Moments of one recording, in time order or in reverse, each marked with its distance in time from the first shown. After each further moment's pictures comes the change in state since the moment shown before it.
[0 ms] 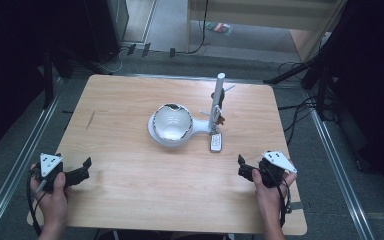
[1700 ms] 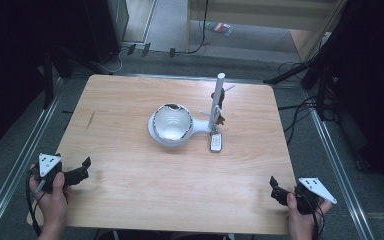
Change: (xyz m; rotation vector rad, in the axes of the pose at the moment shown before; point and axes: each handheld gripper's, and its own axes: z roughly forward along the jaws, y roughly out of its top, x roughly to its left) left arm 0.002 0.000 0.000 -0.001 -0.006 -0.019; right arm -0.079 -0.053 -0.055 0.028 -0.096 0.082
